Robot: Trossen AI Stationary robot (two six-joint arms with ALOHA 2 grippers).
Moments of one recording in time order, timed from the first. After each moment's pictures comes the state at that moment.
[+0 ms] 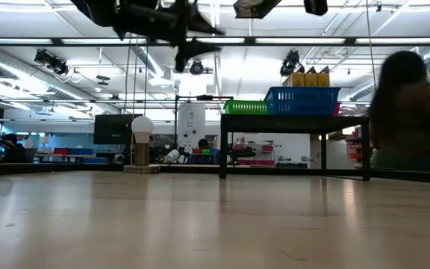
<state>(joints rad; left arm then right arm) 0.29 1.38 0.96 0.30 0.26 -0.40 -0.17 1.26 1.48 -0.78 -0.13 0.67</state>
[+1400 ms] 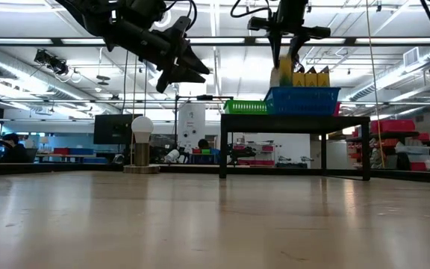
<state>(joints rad) 0.39 1.35 0.88 0.13 0.11 -0.35 -0.36 1.79 2.04 -1.53 0.30 1.07</state>
